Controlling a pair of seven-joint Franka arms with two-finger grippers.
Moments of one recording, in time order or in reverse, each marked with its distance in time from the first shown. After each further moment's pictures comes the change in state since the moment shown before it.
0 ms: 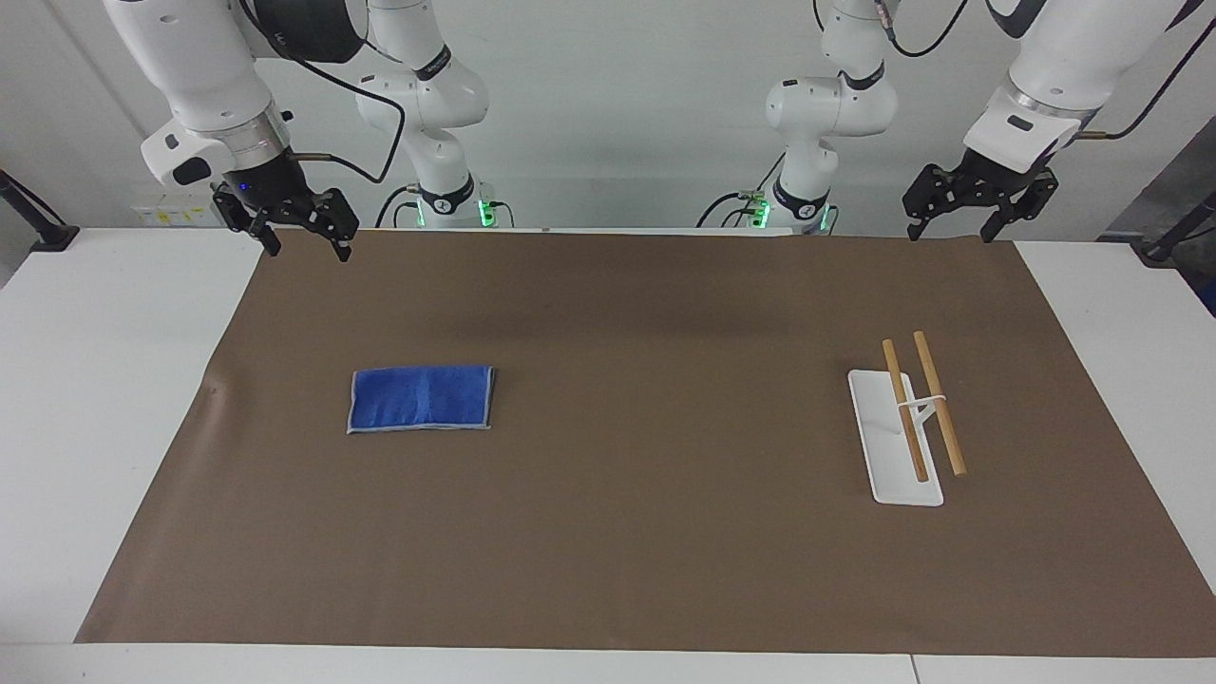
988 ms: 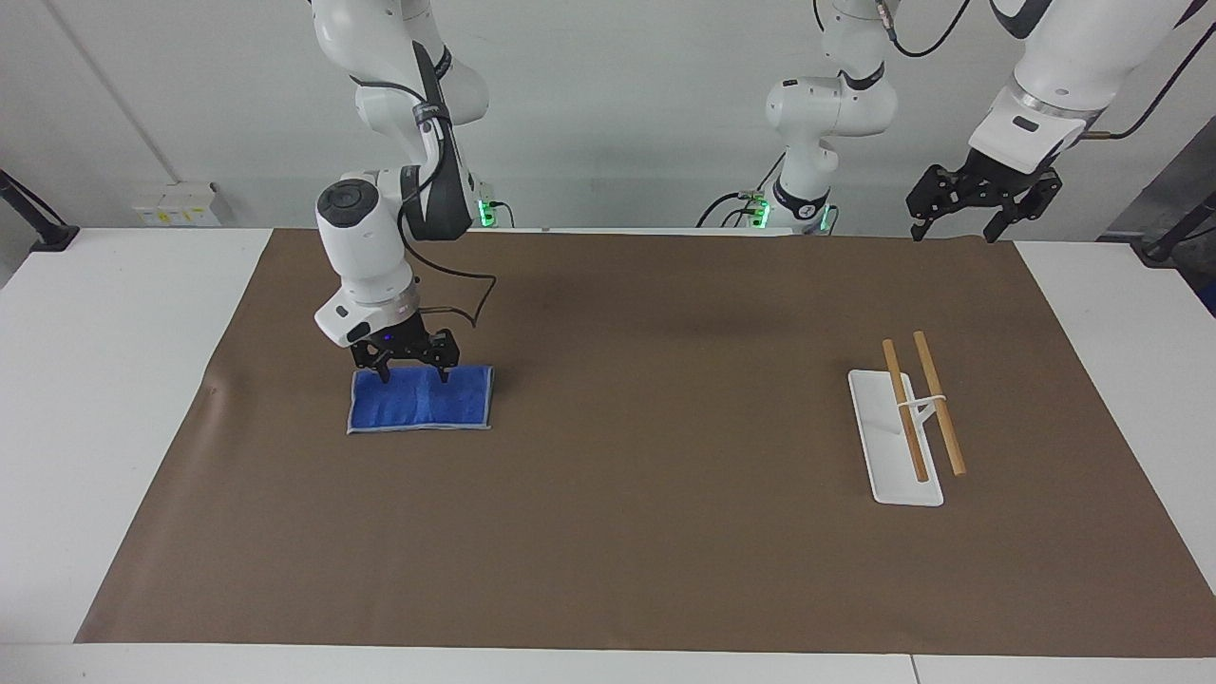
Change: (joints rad) left arm 0.001 0.000 0.005 0.000 0.000 0.000 0.000; right arm 0.070 0.136 0.000 -0.500 0.000 0.712 0.022
